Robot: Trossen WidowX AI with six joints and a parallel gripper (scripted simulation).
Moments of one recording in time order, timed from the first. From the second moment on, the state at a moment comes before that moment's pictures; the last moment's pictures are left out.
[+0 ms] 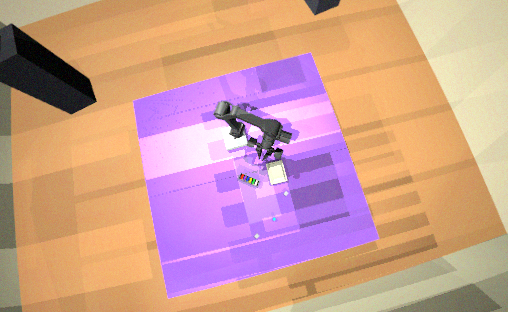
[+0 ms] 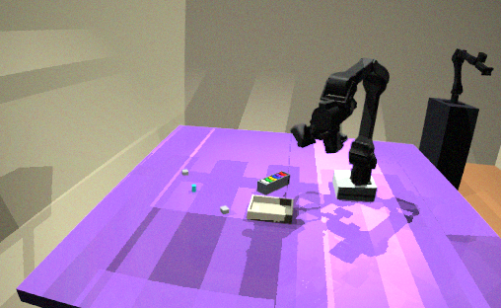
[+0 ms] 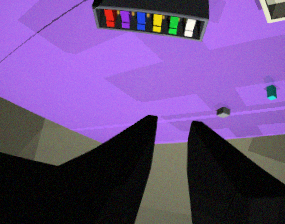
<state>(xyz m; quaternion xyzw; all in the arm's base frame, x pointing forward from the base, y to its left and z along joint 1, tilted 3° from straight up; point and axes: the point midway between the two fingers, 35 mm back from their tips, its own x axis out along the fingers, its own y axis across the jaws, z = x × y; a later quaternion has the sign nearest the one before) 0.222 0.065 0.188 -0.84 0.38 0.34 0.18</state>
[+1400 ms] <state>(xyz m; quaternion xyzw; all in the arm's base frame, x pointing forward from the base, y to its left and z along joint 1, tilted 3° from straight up) 0.278 -0.081 0.079 0.30 0.61 -0.28 0.67</state>
